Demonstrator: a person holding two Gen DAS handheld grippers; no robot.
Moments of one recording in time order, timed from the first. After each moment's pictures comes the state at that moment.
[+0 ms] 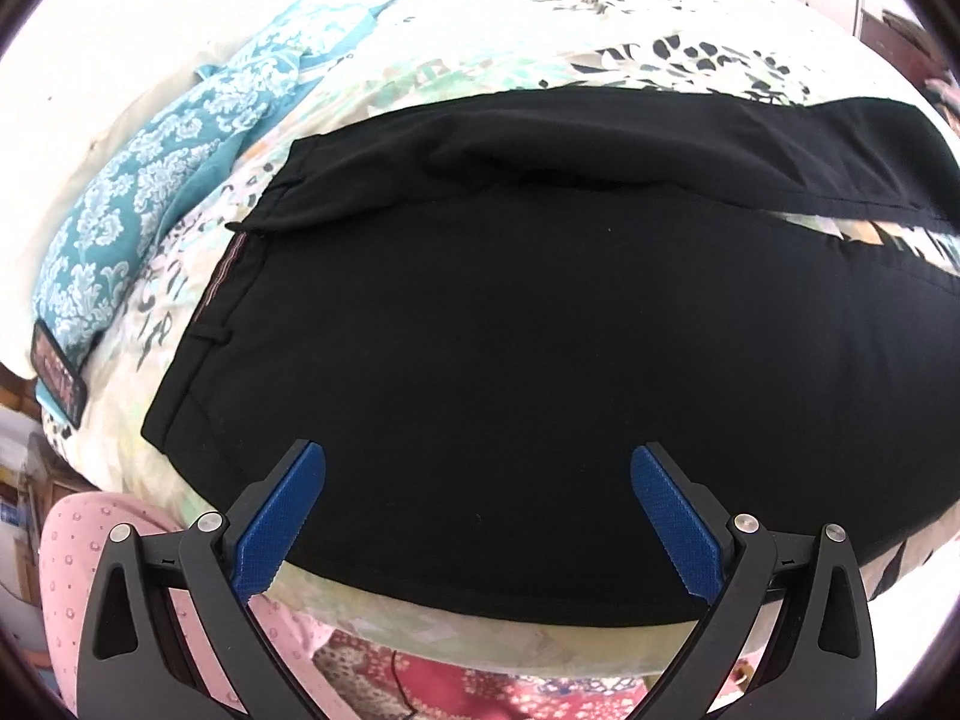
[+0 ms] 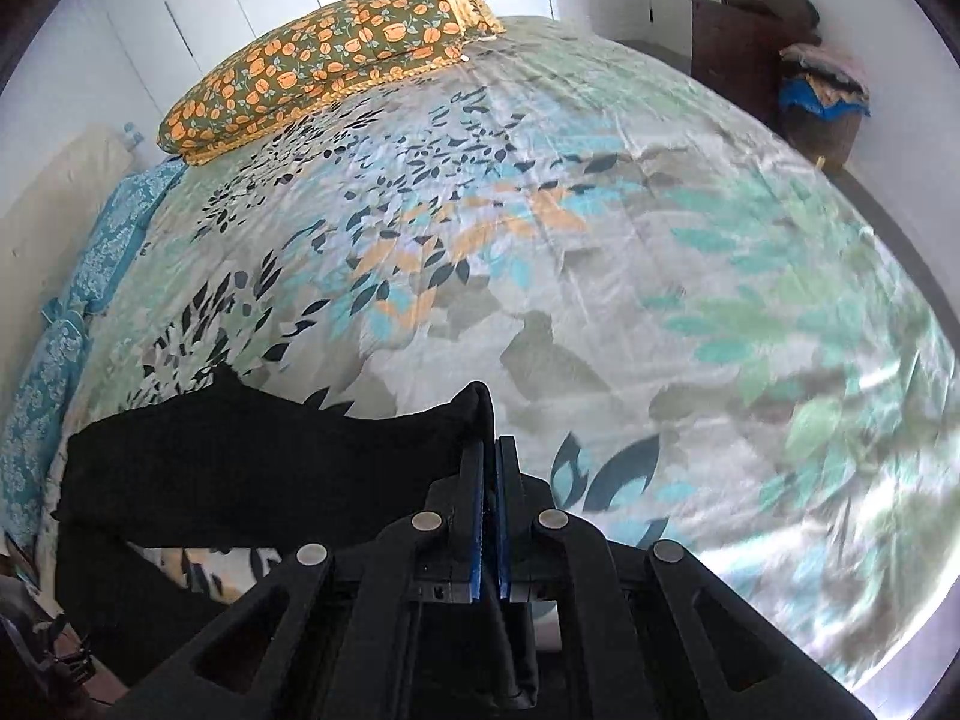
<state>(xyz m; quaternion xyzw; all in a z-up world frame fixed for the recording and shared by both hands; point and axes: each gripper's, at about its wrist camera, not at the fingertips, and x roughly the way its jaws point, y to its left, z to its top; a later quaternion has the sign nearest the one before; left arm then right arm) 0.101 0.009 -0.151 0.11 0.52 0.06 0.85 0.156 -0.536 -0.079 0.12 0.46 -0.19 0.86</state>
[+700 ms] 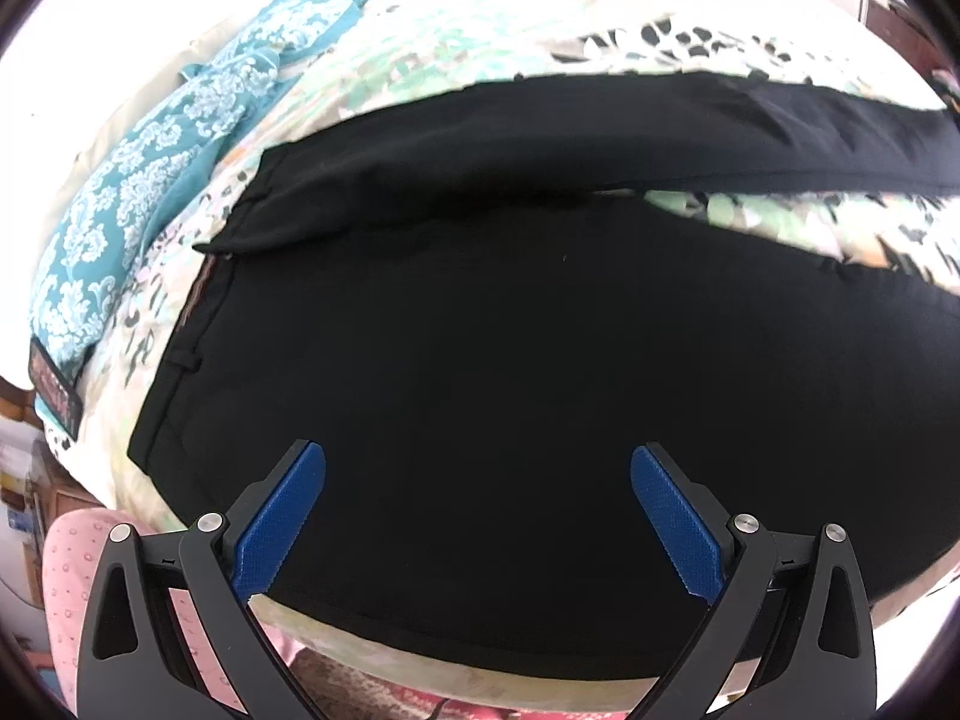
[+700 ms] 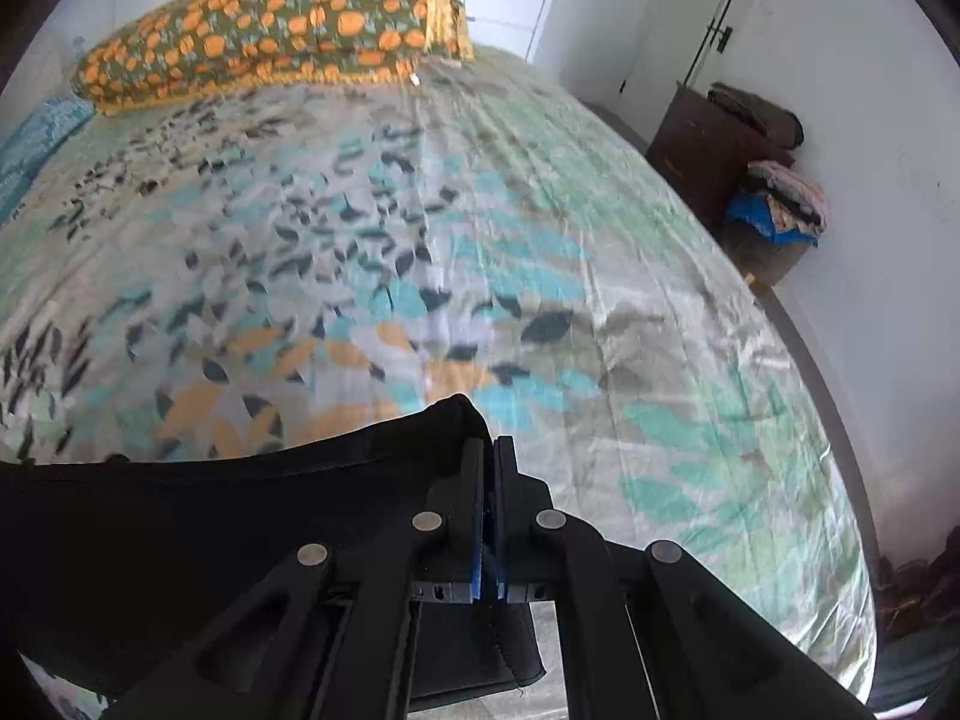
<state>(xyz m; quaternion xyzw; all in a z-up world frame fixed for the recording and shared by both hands) 0.129 -0.018 -0.157 0.12 0.54 0.06 0.83 0.296 -0.612 -0.127 0.00 0.49 -0.29 0.82</state>
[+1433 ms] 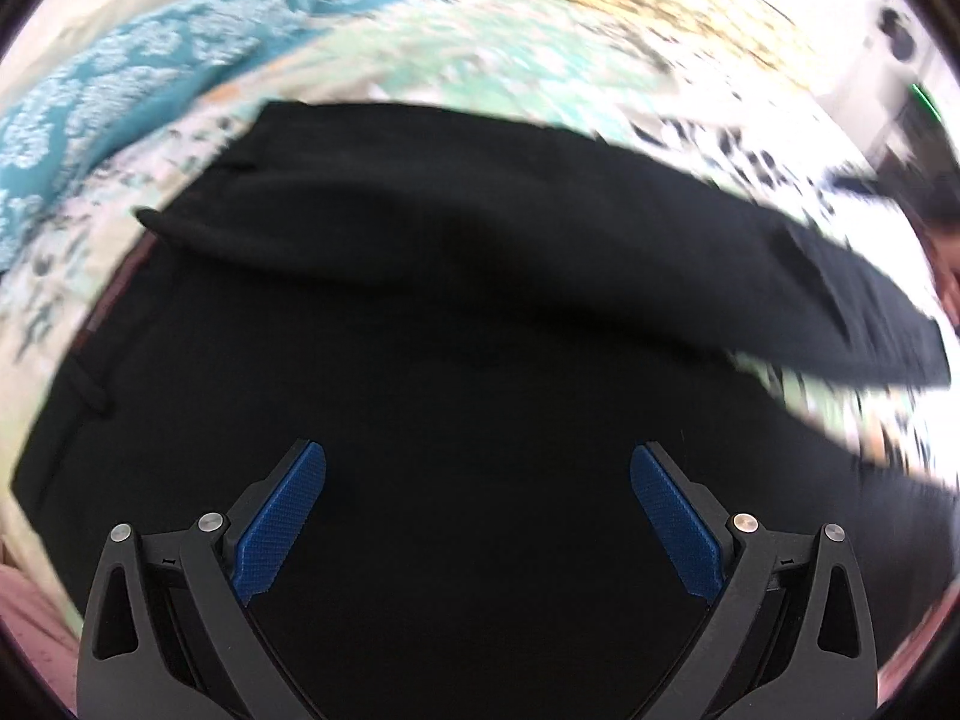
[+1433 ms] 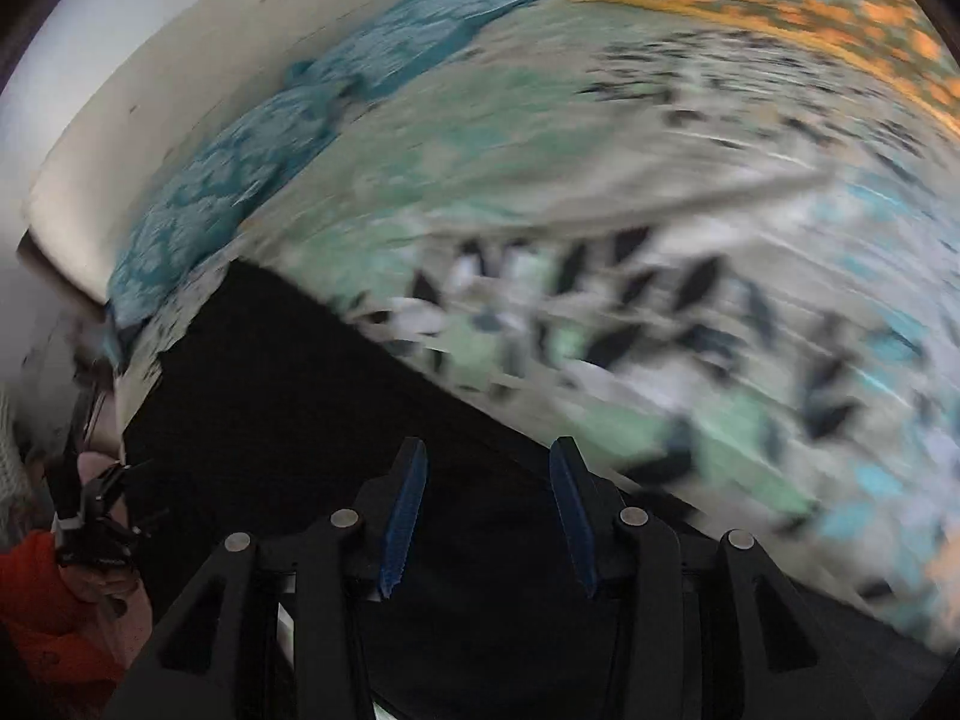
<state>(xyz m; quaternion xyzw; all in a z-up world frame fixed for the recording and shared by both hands) 0.193 0.064 -0.183 -0.06 0.52 0.01 0.85 0.456 -0.214 -0.169 0.01 0.55 0.29 0.78</state>
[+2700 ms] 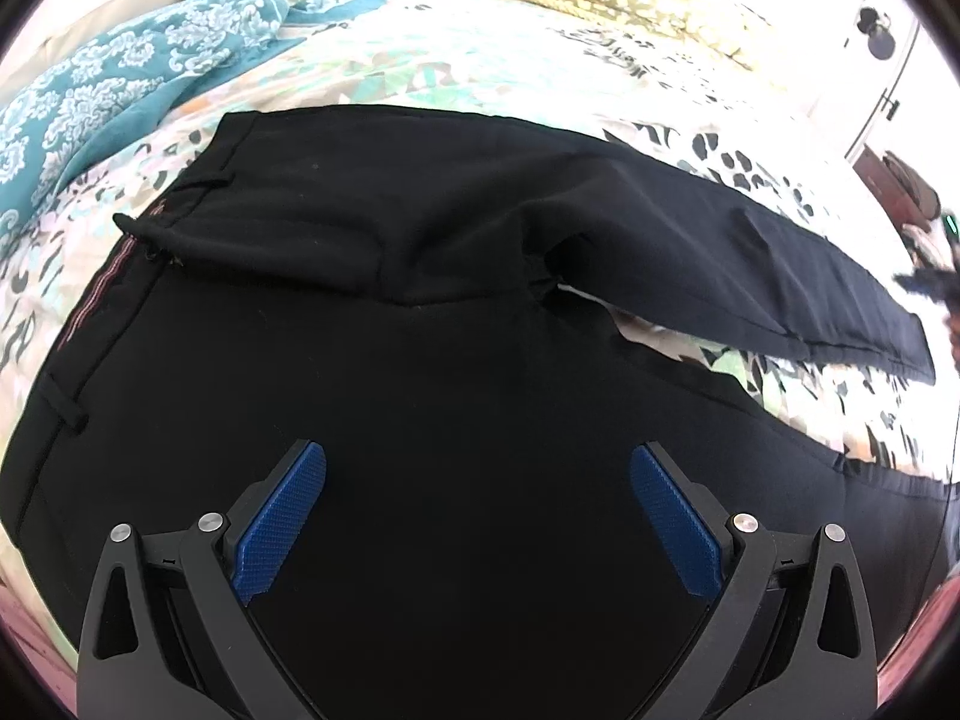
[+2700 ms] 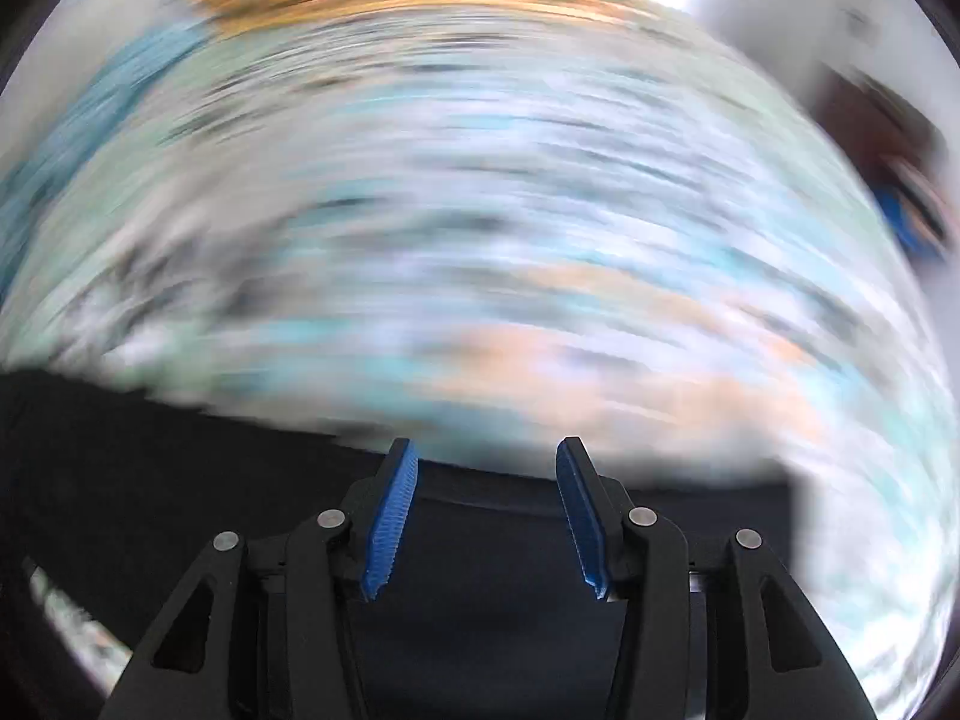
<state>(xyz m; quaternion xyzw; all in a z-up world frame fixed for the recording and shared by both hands) 0.201 0.054 -0.178 -0.07 0.50 -0.01 0.86 0.339 -0.561 -0.170 0.07 0.55 -0.21 0.81</state>
